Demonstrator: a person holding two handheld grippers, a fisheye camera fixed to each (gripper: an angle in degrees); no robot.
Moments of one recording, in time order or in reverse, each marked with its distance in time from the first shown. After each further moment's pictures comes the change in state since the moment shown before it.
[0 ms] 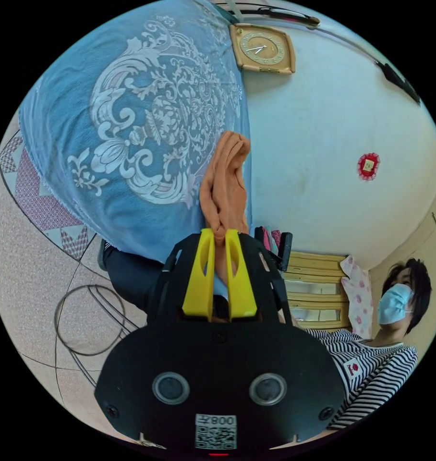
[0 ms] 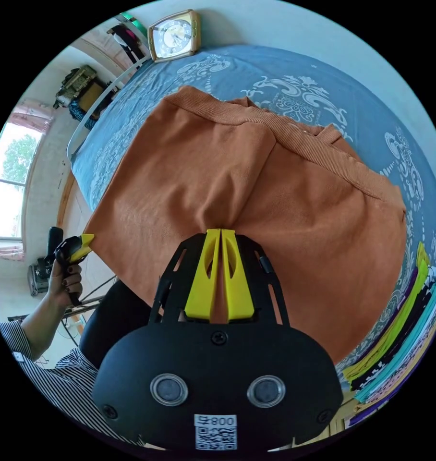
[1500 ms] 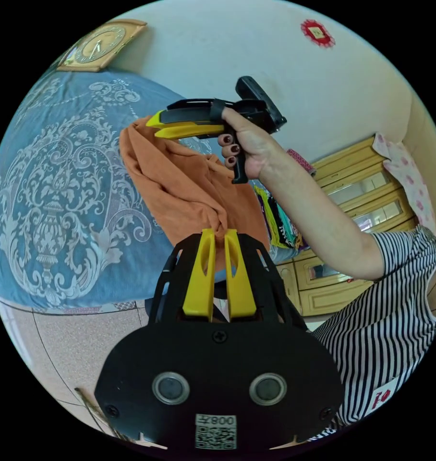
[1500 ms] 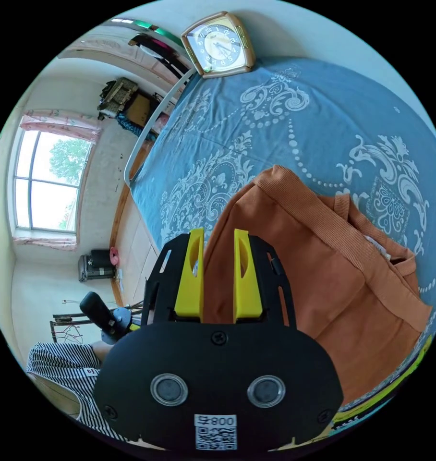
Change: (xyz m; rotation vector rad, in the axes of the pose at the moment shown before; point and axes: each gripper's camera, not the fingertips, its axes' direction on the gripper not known) left arm 0.353 0.057 -0.041 -0.294 -0.332 0.610; right arm -0.088 -0.386 -0.110 -0.004 -0.362 -0.067
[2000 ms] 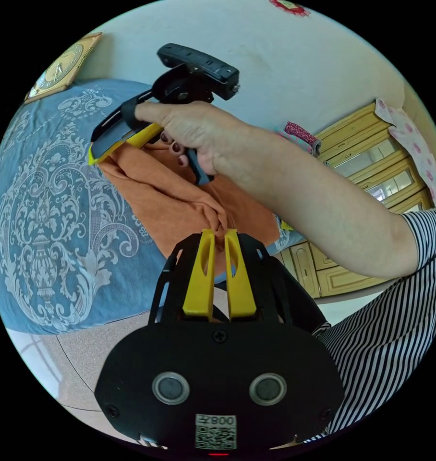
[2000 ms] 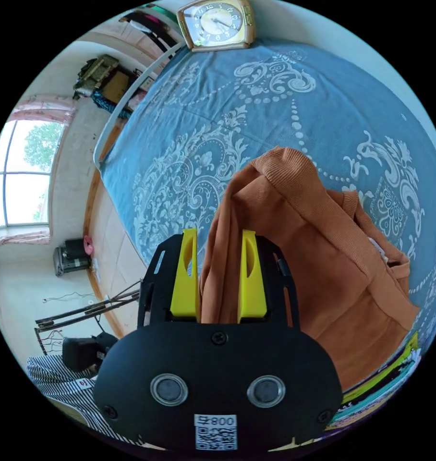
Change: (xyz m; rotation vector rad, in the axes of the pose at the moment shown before) left arm 0.119 -0.051 -0.051 -0.100 -0.087 0.119; right arm 0.026 -0.023 0.047 -0.135 0.214 -0.019
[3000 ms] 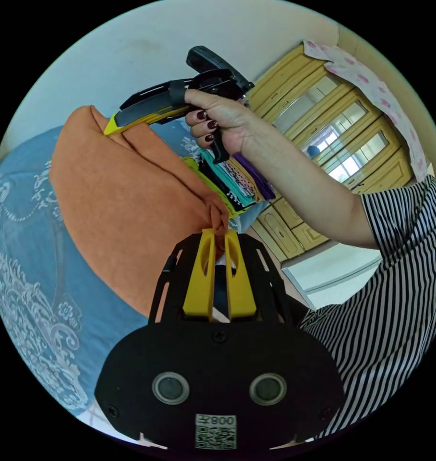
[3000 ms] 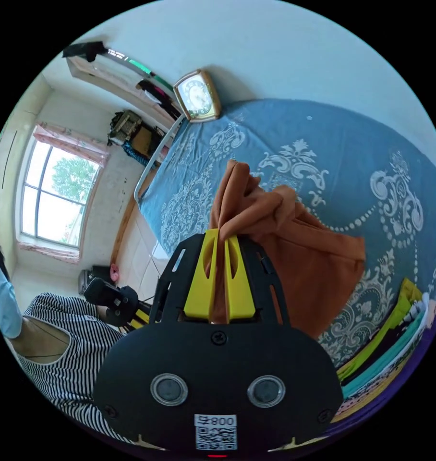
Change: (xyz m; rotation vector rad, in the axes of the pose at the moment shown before) left arm 0.283 -0.174 -0.089 -0.133 0.184 0.394; right arm 0.350 0.307 -0.092 0.324 -0.215 0.073
